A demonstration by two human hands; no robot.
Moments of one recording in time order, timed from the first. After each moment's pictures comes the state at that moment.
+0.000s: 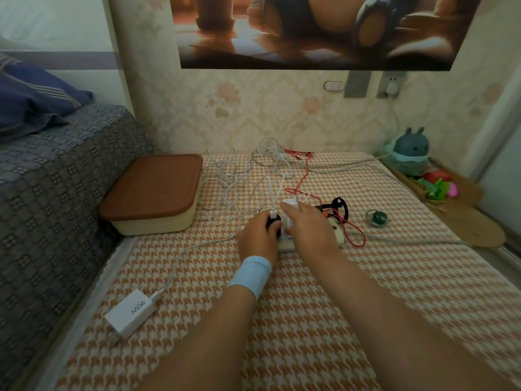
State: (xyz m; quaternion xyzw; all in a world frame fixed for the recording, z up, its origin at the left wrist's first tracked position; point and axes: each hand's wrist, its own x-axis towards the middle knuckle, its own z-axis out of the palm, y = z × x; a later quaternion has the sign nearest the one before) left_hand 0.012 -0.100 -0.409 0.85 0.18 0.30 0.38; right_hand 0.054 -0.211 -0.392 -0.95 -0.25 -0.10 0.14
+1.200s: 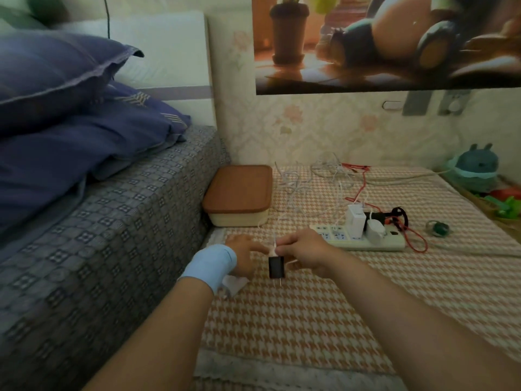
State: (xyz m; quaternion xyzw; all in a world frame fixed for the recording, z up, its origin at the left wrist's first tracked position) left_hand -0.157 0.049 -0.328 0.96 0.14 -0.21 0.10; right_hand -0.076 -0.111 -0.345 -0.78 -0.16 0.30 0.52
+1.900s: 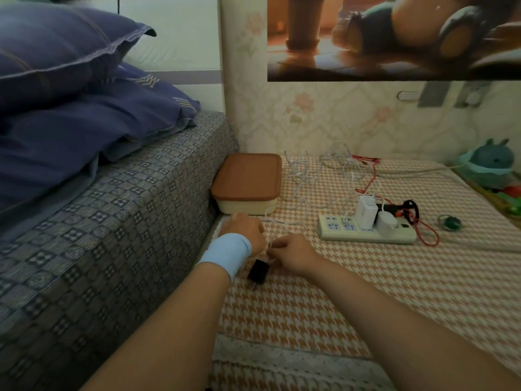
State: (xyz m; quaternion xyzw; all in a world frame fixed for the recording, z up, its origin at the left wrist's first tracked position) left_hand -0.161 0.049 -0.330 0.97 0.24 -0.06 0.08; right_hand -0.103 -0.078 -0.383 -0.83 -0.24 0.23 0.45
